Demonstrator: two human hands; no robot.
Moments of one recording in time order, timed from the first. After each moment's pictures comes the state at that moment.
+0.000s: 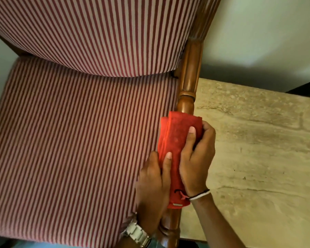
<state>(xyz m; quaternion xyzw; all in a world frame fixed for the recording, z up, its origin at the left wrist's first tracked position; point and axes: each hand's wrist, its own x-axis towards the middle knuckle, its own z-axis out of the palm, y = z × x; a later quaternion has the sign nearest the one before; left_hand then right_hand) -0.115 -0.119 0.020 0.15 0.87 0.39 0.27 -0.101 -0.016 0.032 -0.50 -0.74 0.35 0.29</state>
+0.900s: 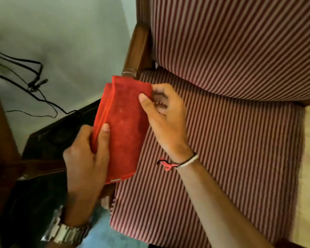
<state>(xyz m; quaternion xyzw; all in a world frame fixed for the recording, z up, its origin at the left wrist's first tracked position) -0.484 -0.474 0.095 0.11 0.93 0.35 0.01 -0.467 -0.301 0.093 -0.26 -0.68 0.65 0.21</state>
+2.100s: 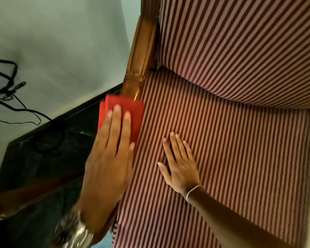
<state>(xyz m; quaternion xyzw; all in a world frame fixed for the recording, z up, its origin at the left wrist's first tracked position) -0.533 -0.457 0.025 0.35 0.93 0.09 0.07 -0.384 -0.295 -0.123 -0.14 -0.99 0.07 -0.06</state>
